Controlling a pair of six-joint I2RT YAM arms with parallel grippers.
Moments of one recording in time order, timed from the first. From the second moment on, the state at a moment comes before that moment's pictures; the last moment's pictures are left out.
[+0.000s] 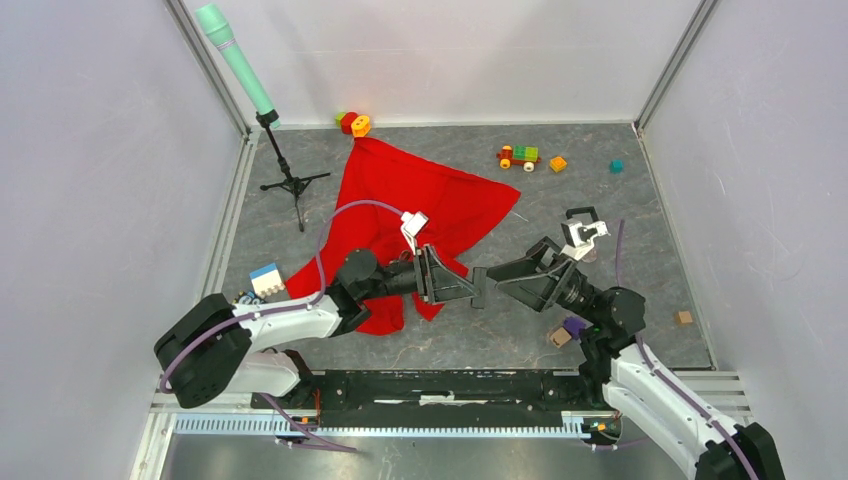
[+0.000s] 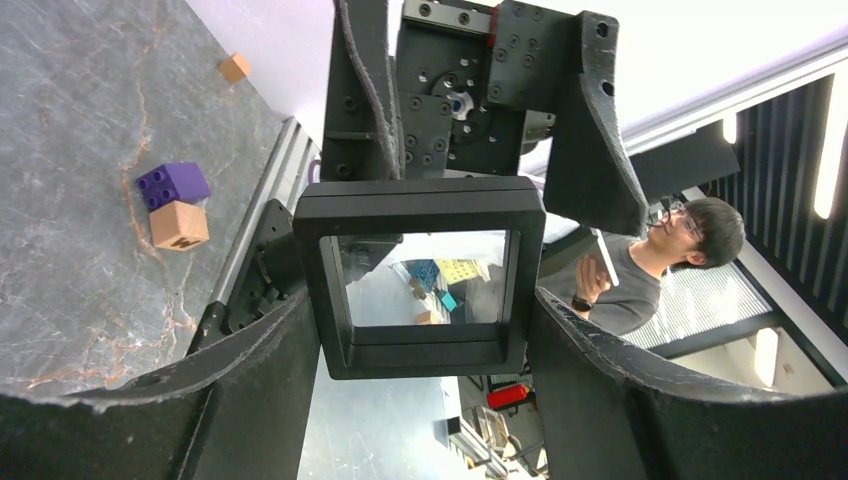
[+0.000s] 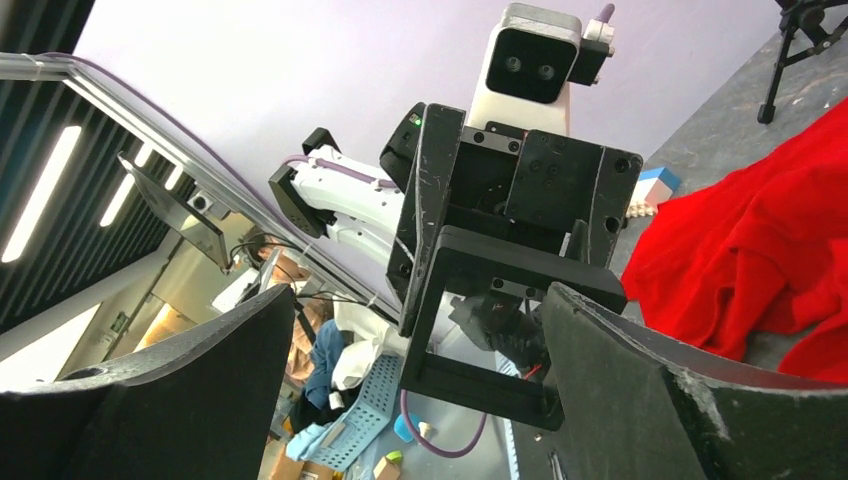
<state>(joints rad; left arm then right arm) -0.89 1.29 0.48 0.98 0.57 -1.19 0.45 0.63 0.13 1.02 -0.66 1.32</state>
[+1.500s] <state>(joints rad) -0.91 1.27 0.52 0.88 0.56 -1.14 0.48 0.62 0.14 0.79 -0.67 1.17</state>
